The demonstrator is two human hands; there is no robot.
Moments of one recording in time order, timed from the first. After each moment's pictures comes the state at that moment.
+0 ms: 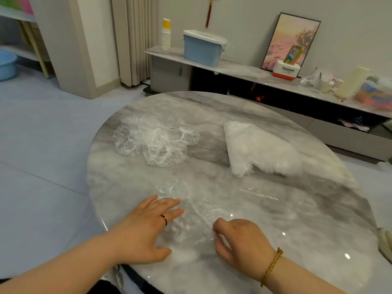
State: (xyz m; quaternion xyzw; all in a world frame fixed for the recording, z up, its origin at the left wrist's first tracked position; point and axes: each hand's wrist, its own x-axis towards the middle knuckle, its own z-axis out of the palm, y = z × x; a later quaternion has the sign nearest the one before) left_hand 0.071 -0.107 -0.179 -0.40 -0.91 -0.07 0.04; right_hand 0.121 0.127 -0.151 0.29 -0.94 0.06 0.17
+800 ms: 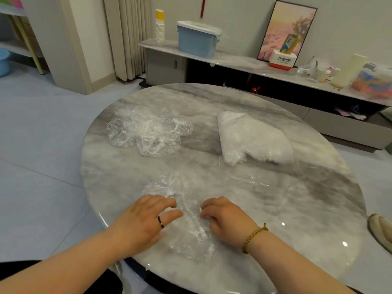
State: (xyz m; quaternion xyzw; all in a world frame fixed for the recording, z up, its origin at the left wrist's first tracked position) left_hand 0.087 -0.088 -0.185 -0.46 -0.85 -0.15 0.21; right_hand 0.109 0.132 -0.160 0.20 -0.96 0.16 -0.09
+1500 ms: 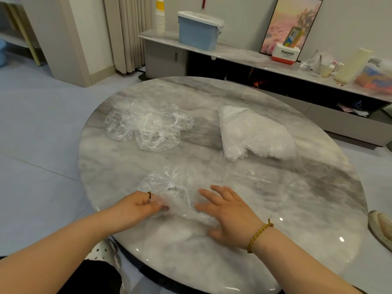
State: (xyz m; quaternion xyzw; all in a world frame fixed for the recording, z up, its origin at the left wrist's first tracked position) left_hand 0.071 -0.098 -0.180 -0.15 -0.77 -0.57 -0.25; right_hand 0.115 0.131 -0.145 0.26 -0.96 -0.01 -0.02
